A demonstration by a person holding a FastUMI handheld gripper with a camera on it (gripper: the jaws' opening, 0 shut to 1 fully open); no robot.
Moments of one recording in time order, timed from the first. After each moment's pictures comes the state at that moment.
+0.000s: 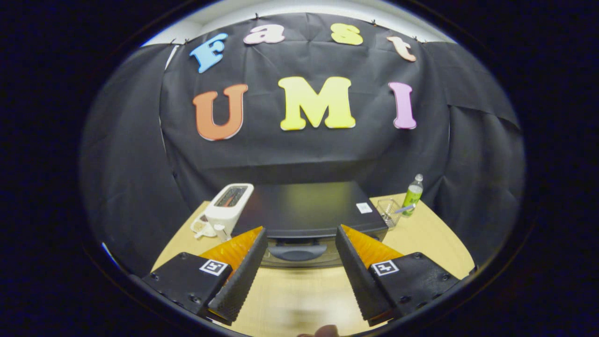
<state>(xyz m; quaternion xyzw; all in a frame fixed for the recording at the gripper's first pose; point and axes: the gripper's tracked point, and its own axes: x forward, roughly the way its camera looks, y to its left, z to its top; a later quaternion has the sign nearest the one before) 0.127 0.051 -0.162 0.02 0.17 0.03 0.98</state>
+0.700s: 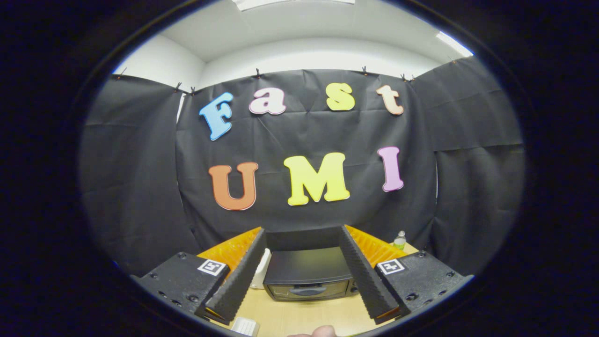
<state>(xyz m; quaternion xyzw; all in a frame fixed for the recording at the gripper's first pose) 0.037 0.058 0.014 0.04 0.02 0.04 1.00</state>
